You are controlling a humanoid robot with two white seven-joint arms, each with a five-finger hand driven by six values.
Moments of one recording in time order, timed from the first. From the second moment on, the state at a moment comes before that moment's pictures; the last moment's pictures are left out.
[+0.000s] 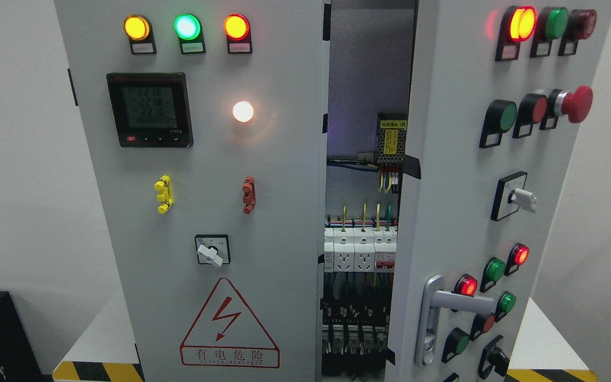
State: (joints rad) left arm -0.05 -0.11 0.00 0.10 0.00 -0.09 -0.08; right arm 0.12 0.12 0.04 -0.11 0.00 -0.07 -0.04
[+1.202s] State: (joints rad) left arm 0.47 0.17 0.14 -0.64 0.60 -0.07 -0.71; right arm 0.12 0.12 0.04 -0.11 0.00 -0.07 -0.04
